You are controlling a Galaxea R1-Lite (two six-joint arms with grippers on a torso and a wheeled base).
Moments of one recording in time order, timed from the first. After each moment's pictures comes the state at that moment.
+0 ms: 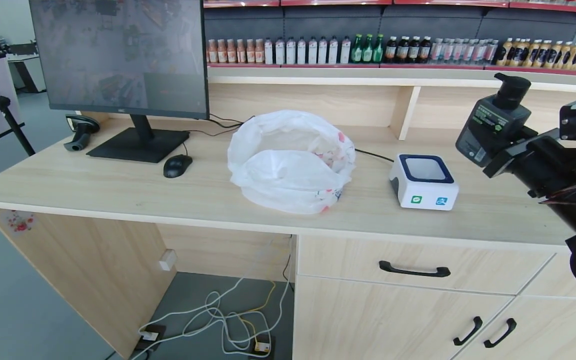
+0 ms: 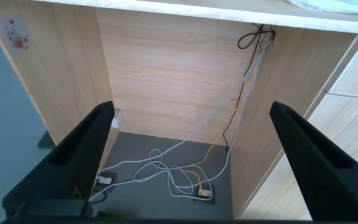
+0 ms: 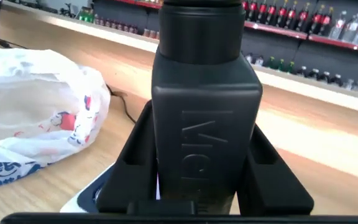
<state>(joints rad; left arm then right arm) 0.00 0.00 0.00 0.00 0.00 0.02 -0.03 1.82 -0.68 -1.57 0.36 -0.11</state>
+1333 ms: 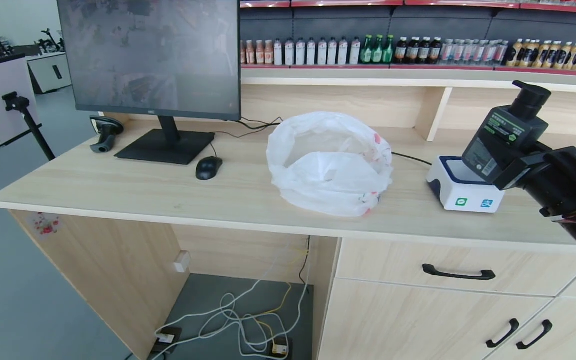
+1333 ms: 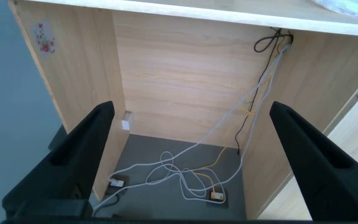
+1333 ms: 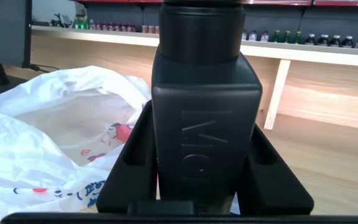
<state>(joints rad) 0.00 0.00 0.00 0.00 0.00 0.01 0.03 1.70 -0.53 -1.57 0.22 -0.01</state>
